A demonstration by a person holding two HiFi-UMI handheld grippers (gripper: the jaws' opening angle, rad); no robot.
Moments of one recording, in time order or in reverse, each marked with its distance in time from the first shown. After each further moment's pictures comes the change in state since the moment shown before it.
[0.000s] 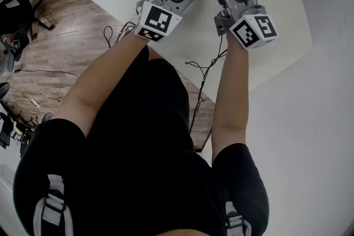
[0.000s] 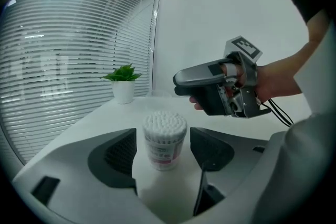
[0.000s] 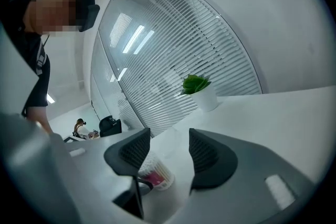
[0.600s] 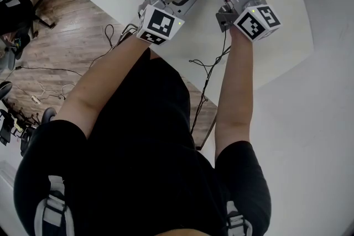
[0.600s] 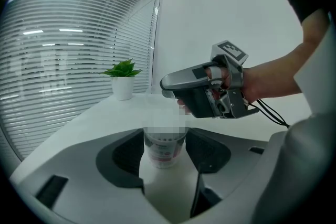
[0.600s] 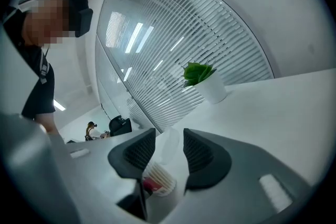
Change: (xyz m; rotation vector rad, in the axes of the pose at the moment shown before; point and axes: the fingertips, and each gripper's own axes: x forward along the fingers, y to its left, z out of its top) left arm 0.004 -0.011 -0.010 -0.001 0.025 -0.019; right arm 0.020 -0.009 -0.015 0.078 0.065 0.107
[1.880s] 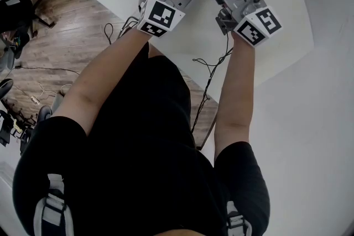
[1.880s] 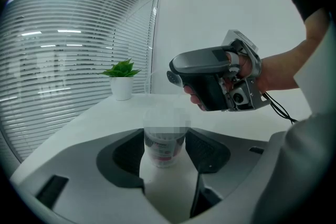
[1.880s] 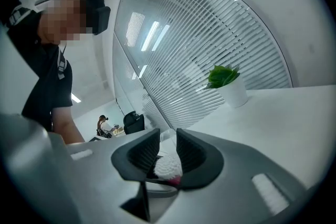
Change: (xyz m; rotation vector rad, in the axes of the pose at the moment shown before) left arm 0.002 0.001 -0.007 0.023 0.003 0.000; right arm -0.011 0.051 -0.004 -0.091 0.015 0.146
